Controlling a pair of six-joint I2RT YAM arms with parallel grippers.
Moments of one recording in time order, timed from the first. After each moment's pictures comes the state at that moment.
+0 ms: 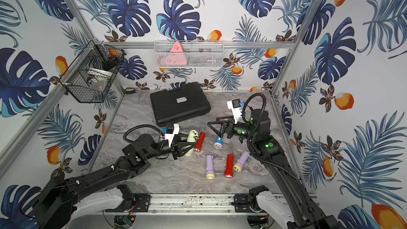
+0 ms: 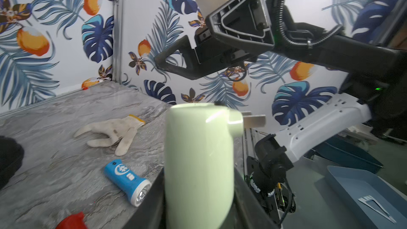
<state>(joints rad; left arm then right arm) -0.71 1.09 0.51 0.70 0.56 -0.30 0.31 0.95 0.93 -0.18 -0.85 0.46</state>
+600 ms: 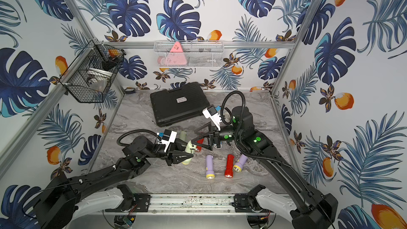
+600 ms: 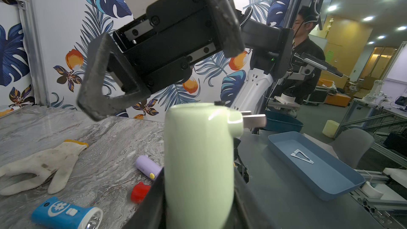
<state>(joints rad) -0.67 1.13 0.48 0.89 0.87 -0.37 0.58 1.06 1.03 -0.25 -1.01 0.35</state>
